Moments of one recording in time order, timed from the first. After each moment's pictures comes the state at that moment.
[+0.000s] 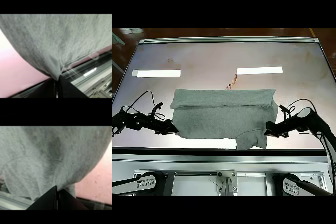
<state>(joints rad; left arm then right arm) 0.28 -1.38 0.75 0.85 -1.31 -1.01 -0.18 -1.29 0.72 -1.02 1.18 1.30</state>
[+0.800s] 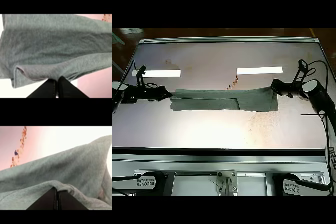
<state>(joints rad) 0.22 -1.49 1.17 0.77 -0.98 -1.06 -0.10 -1.43 1.14 -0.97 0.67 1.41</state>
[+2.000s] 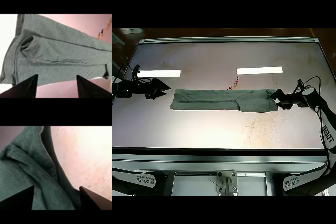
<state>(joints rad) 0.31 -1.65 1.39 0.71 -1.14 -1.24 -0.24 -1.75 1.20 -0.89 0.80 1.45</state>
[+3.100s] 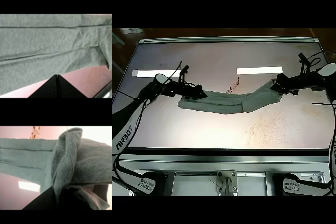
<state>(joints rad) -0.19 -1.71 1.39 0.66 -0.98 -1.24 -0.17 -1.45 1.40 -0.93 1.23 1.43</state>
